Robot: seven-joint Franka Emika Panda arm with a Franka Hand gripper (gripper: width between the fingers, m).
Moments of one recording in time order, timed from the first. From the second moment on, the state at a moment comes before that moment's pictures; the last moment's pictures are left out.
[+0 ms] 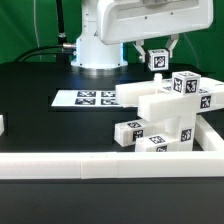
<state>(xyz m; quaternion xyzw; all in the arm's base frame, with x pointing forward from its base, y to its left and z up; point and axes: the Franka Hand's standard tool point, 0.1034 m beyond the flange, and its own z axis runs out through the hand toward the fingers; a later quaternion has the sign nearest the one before) 0.489 0.073 0.125 -0.99 -0.08 0.06 0.06</state>
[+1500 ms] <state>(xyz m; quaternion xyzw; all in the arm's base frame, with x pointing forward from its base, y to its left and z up) 0.523 0.068 0.123 -0.99 -0.10 0.05 0.06</state>
